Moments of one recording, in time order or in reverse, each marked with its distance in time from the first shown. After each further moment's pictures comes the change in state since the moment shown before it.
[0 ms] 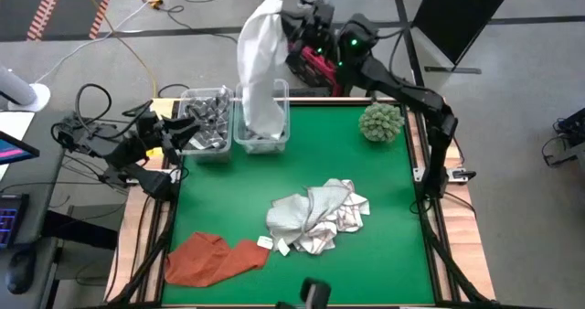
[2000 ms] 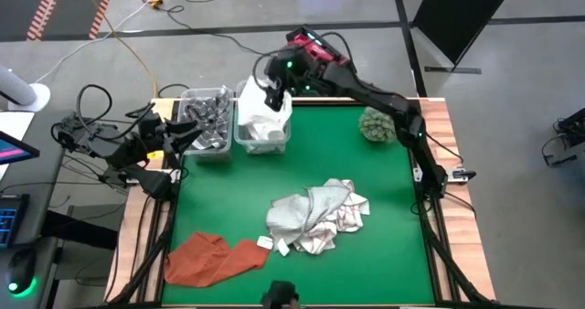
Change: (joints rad) left arm 0.000 0.003 0.000 -0.007 0.063 -0.002; right arm 0.089 0.279 0.309 -1.024 0.209 -0.283
